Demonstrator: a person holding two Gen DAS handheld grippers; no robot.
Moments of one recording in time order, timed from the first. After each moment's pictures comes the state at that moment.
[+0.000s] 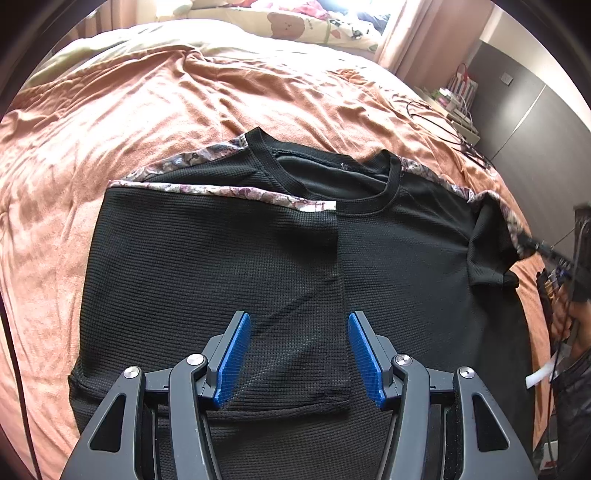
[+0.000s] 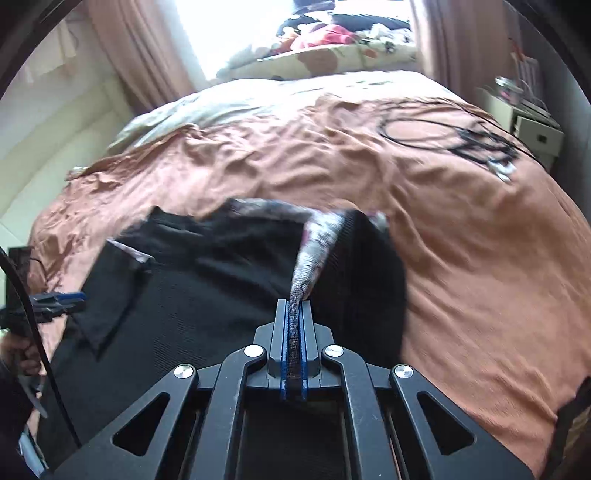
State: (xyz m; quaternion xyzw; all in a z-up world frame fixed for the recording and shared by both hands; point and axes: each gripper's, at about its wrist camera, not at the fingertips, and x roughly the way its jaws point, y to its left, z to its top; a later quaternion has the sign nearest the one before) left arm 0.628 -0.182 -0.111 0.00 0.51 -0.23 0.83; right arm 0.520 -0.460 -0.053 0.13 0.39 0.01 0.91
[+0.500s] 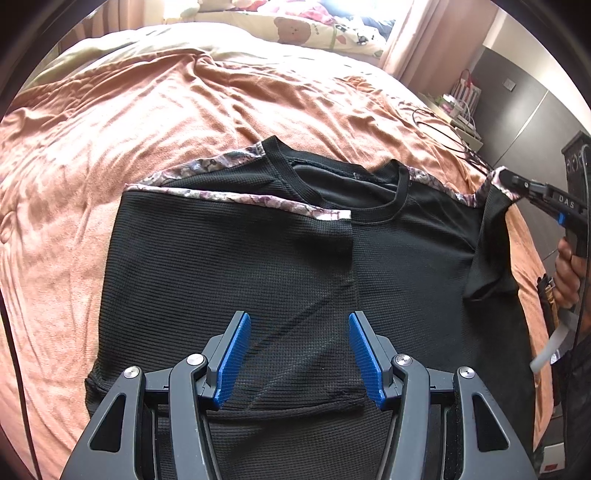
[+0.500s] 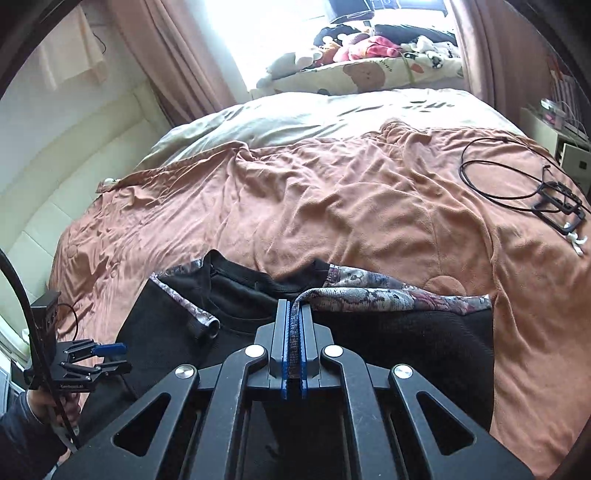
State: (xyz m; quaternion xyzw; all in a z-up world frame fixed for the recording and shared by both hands) left arm 0.633 -0.165 -0.105 -0.01 0.50 -0.22 0.83; right arm 0.617 -0.414 -0.038 0.13 0.37 0.06 0.92
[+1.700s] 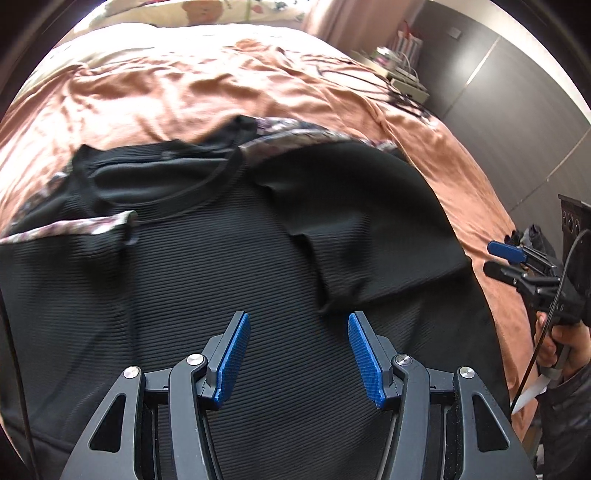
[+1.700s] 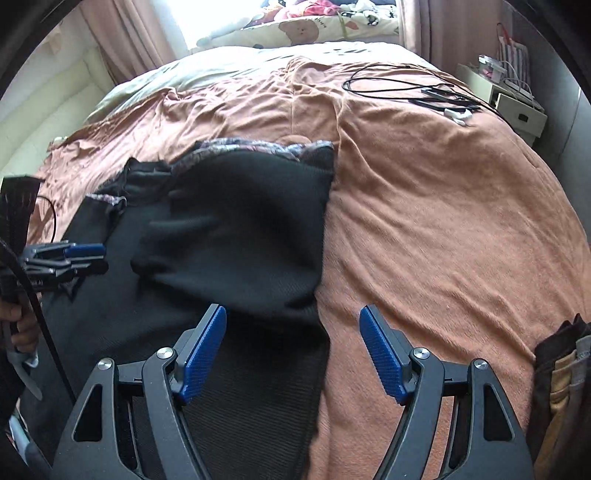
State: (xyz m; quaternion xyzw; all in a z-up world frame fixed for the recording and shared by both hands) left arm 0.607 -0.343 -0.125 0.04 0.53 -0.32 0.79; right arm 0.458 -0.484 -0.069 0.10 0.46 -0.03 0.88
